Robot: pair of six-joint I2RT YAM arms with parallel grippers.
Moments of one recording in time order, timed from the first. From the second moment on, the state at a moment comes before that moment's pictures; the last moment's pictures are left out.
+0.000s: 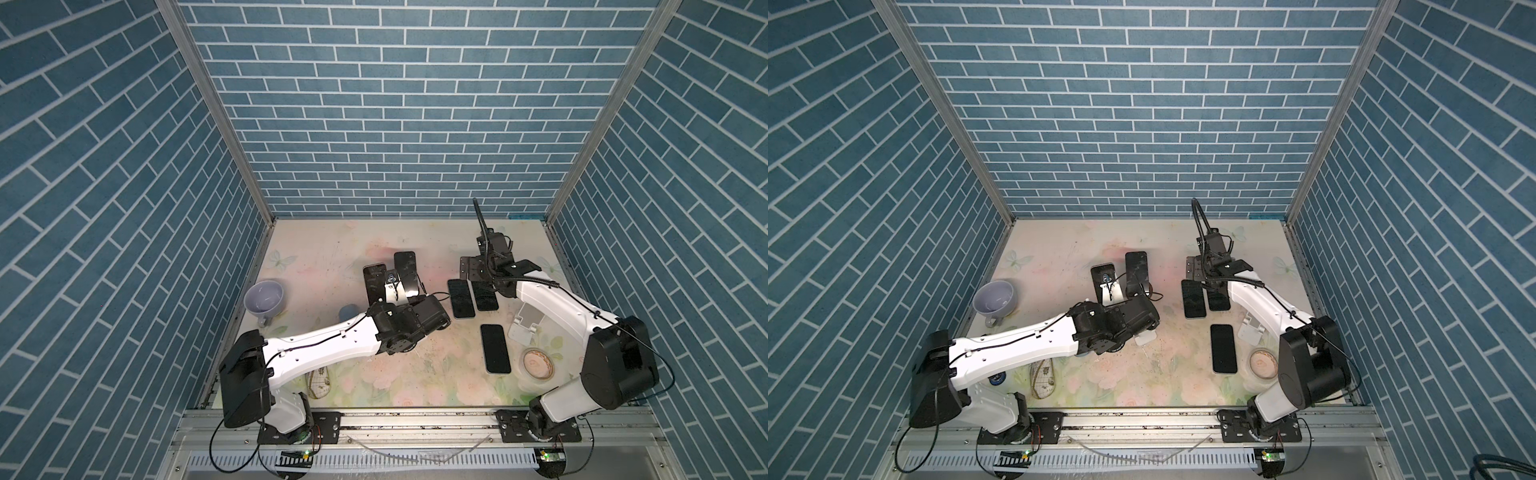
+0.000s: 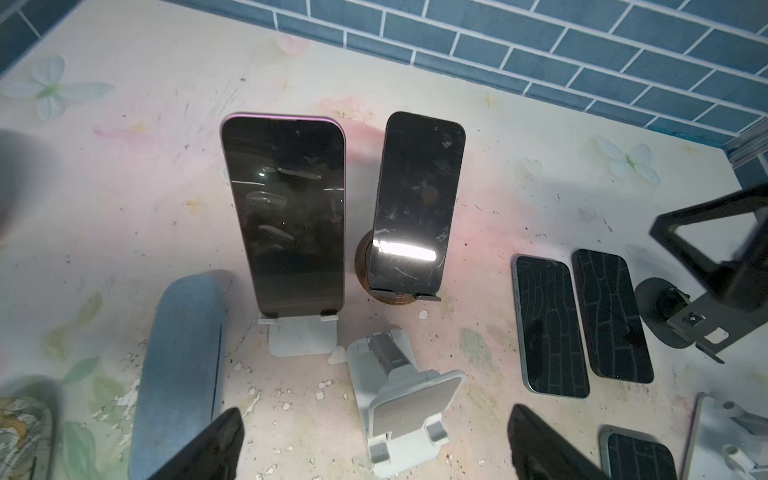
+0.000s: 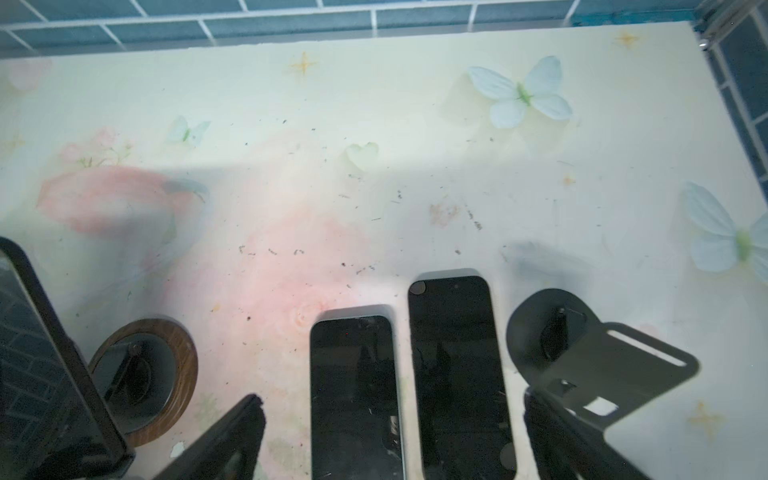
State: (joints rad) left arm -1.14 1.52 1.24 -0.84 -0.75 -1.21; right arm 0.43 1.50 1.12 -0.44 0.23 0.31
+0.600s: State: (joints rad) left arm -1.09 1.73 1.29 -0.78 -0.57 -1.30; right arm 0.34 1.46 1.02 -0.44 0.18 0.31
